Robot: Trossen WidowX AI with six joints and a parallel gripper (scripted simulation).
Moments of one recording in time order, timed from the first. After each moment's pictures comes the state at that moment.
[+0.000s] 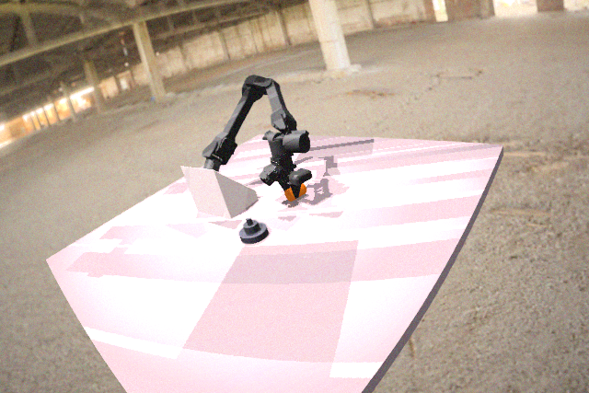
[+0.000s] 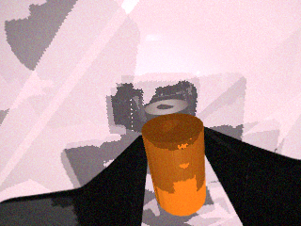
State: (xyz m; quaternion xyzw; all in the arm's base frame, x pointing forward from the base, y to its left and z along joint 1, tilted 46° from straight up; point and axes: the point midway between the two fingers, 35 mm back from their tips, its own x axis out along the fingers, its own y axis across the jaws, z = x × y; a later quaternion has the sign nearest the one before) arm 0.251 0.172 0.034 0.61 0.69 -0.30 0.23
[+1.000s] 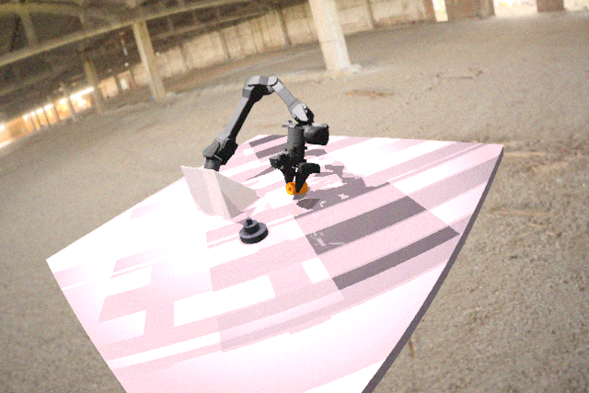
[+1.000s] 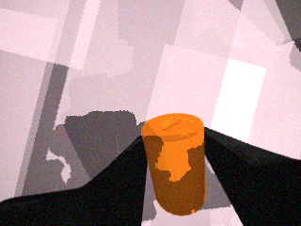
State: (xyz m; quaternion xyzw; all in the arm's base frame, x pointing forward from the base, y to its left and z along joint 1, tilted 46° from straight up) arm 0.253 0.177 0.058 0.54 0.64 -0.41 0.36
